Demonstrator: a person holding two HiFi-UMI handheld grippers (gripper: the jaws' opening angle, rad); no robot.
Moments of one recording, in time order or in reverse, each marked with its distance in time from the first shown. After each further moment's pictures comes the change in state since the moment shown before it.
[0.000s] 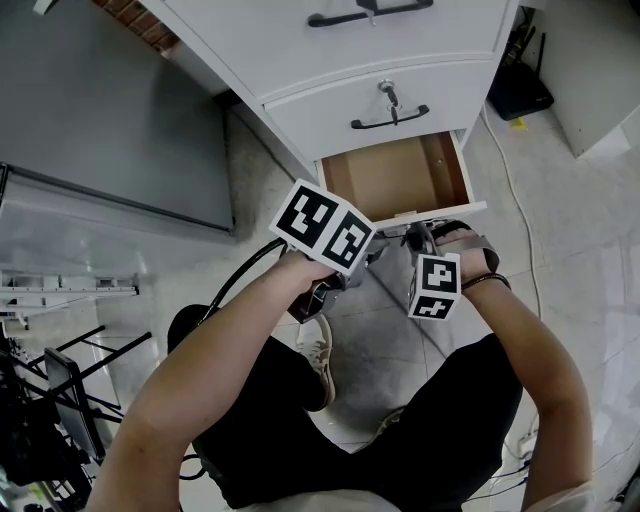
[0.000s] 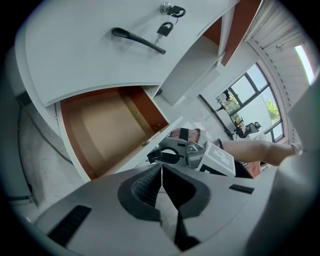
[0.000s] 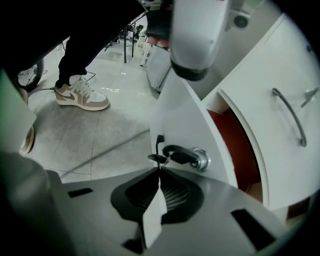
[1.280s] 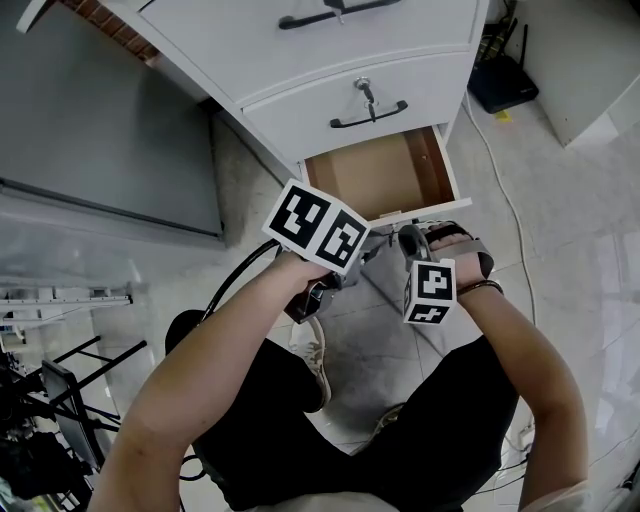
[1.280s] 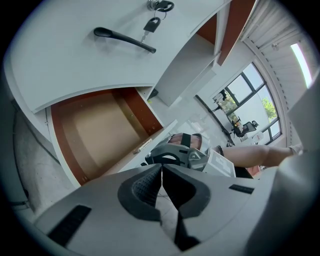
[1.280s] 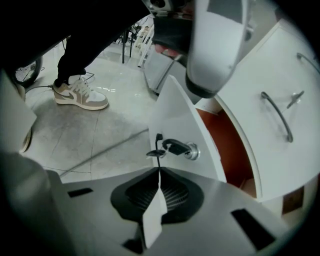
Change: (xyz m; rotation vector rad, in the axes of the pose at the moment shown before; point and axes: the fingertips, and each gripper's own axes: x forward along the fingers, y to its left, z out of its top) left arm 0.010 -0.015 0.009 0.026 -0.015 -0.022; right arm -0.015 0.002 -0.007 0.016 -0.013 -0.065
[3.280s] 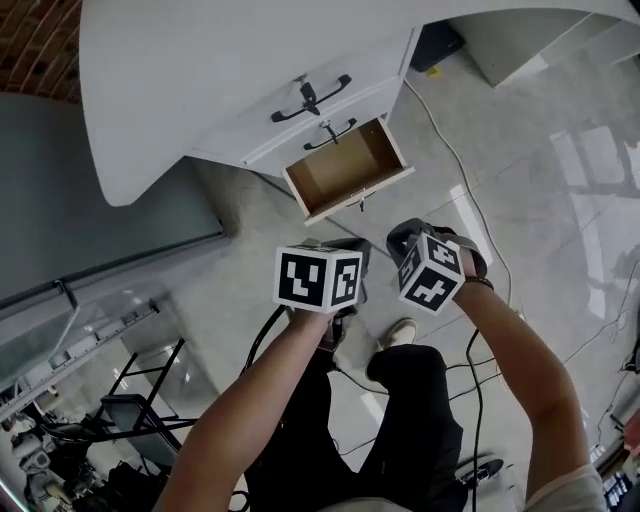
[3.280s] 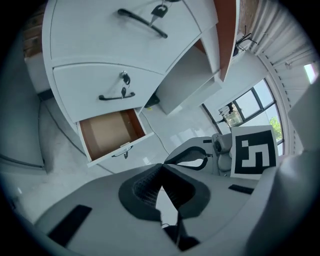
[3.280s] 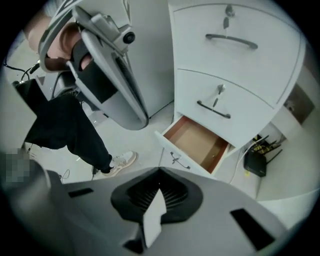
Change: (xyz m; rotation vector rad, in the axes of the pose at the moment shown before) left arm -0.126 -0.116 0.027 -0.190 -0.005 0.034; right arm -0.214 -0.053 0.057 0.735 0.072 0.381
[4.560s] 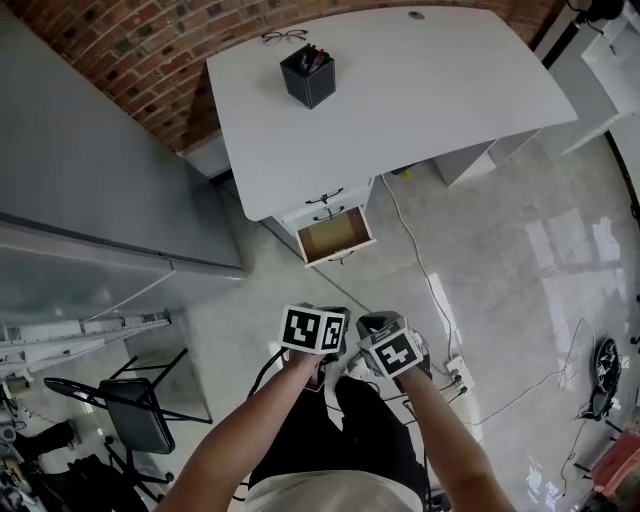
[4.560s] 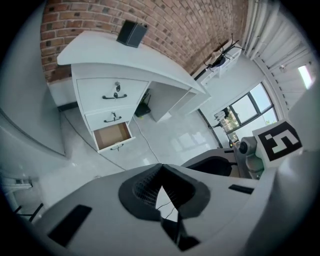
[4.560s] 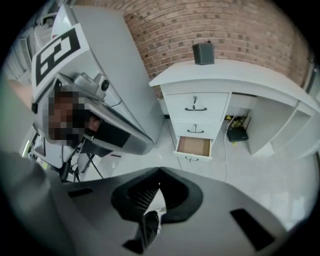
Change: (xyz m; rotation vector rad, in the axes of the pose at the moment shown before) left arm -0.224 -0.192 -0.026 -0.035 -0.037 0.034; right arm -0.297 0.134 0.072 0.503 -0.115 0.001
